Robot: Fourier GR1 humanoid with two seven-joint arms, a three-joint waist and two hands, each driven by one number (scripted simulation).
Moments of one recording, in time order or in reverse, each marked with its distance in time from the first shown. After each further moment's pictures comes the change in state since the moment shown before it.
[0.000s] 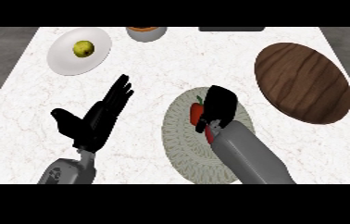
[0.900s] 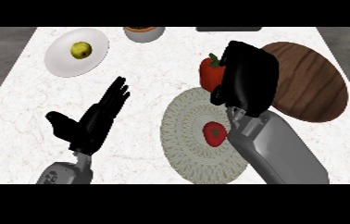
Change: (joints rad) left arm 0.029 -0.005 0.026 -0.011 -0.009 -0.024 -0.001; right arm -0.102 -0.065 -0.151 -0.546 0.286 0.232 0.078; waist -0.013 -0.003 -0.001
